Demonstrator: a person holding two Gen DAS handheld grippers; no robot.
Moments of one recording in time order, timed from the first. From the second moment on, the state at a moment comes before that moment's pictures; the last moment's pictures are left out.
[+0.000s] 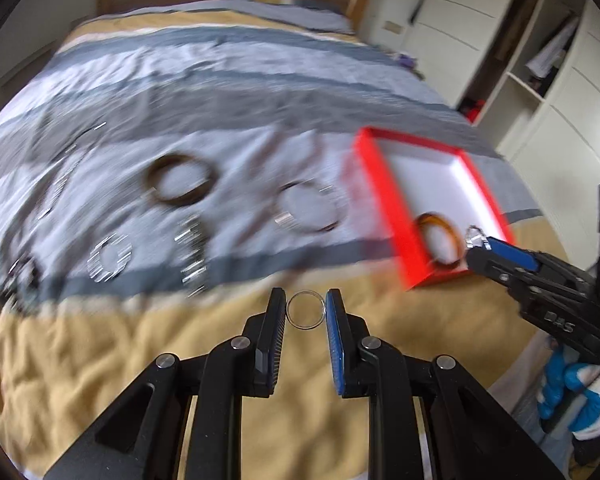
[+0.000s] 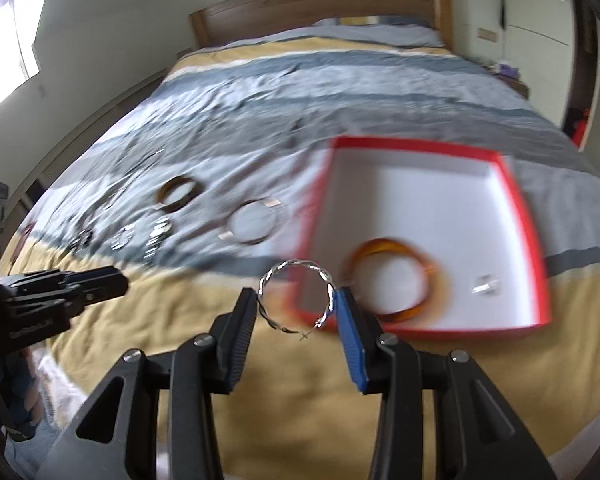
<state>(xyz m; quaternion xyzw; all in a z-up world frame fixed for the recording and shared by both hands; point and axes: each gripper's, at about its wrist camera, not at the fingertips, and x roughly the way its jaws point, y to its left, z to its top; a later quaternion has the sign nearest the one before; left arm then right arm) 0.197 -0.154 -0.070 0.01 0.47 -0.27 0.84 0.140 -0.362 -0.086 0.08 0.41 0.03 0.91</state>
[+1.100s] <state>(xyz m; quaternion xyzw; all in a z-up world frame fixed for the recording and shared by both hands) 0.226 -0.349 -0.130 0.13 0.49 -0.35 0.79 0.207 -0.474 -0.142 -0.01 0.49 0.01 0.87</state>
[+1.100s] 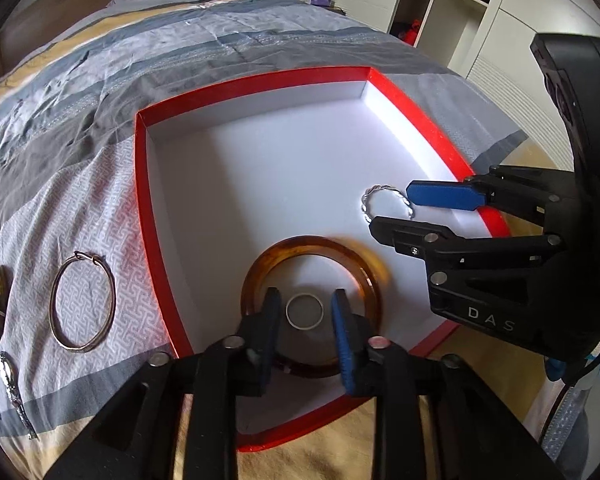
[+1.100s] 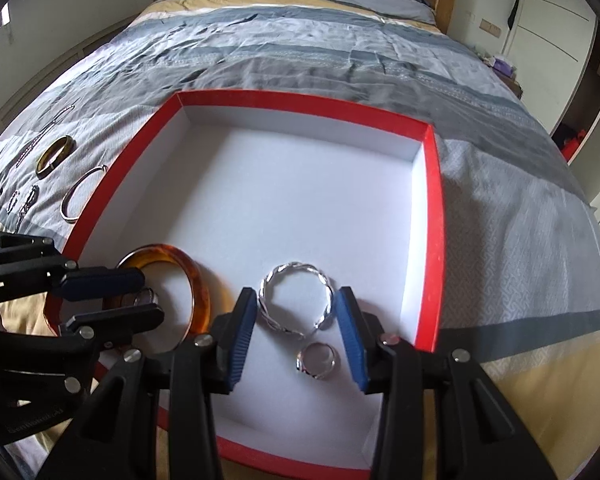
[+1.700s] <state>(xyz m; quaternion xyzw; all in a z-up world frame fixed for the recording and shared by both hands) 0.166 -0.244 -0.040 0.10 0.45 -0.31 0.83 0.132 -0.457 -0.042 0.03 0.42 -0.03 0.91</state>
